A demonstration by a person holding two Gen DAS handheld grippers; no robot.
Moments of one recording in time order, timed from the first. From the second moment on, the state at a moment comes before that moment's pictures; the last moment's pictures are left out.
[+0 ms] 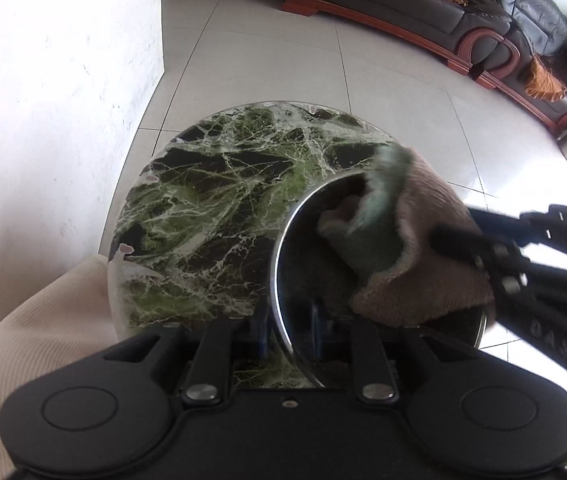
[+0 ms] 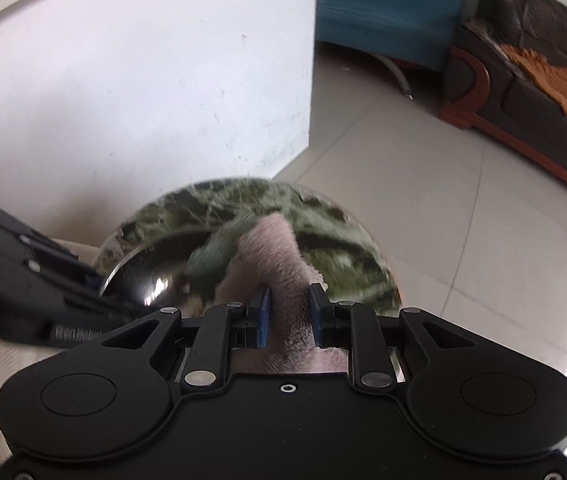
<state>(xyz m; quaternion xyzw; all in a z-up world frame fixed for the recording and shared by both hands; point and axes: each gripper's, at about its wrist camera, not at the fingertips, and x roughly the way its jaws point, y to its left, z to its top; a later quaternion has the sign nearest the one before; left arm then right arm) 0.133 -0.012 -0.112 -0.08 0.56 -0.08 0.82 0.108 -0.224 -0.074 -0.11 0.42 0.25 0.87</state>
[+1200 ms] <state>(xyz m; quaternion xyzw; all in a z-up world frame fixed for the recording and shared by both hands) 0.136 -0.015 -0.114 -0.07 0.56 -0.09 0.82 0.132 -0.206 -0.073 -0.12 0.42 0.26 0.86</state>
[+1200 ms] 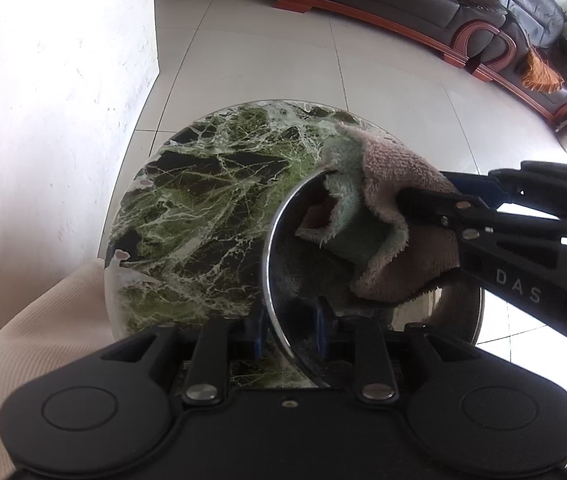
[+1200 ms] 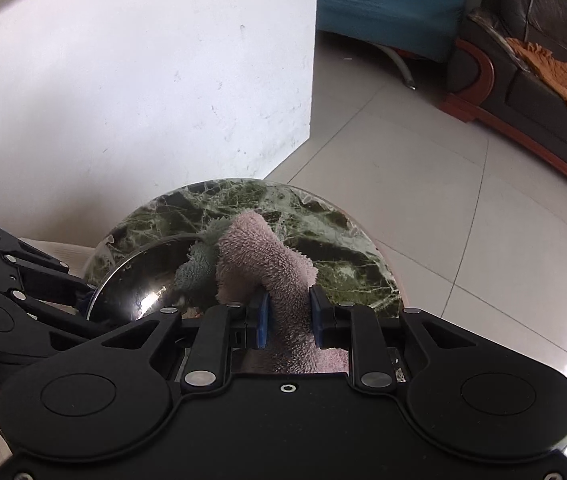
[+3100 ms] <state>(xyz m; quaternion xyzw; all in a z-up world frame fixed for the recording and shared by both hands) 0.140 -0.014 -0.114 -0.07 0.56 -0.09 0.82 0.122 -0.207 -0.068 -0.12 0.41 0.26 0.87</state>
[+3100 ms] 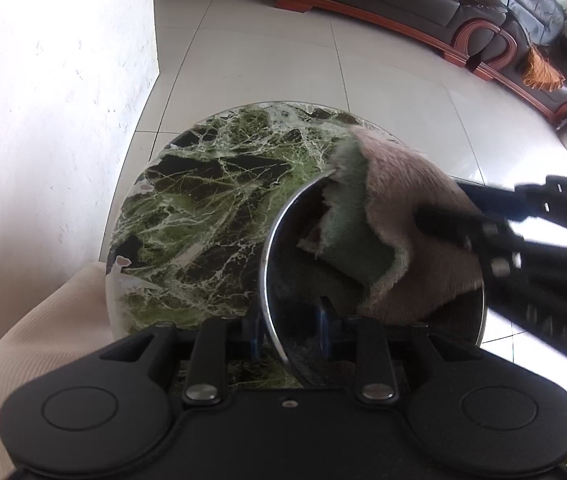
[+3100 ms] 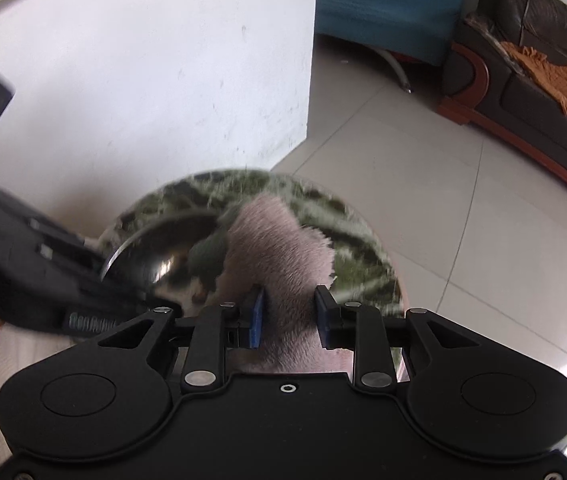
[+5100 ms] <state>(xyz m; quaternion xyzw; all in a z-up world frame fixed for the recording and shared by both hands) 0.136 0.000 -0.110 -0.09 0.56 -0.07 0.82 0.136 -0.200 -0.078 -0.11 0.40 0.28 0.87</state>
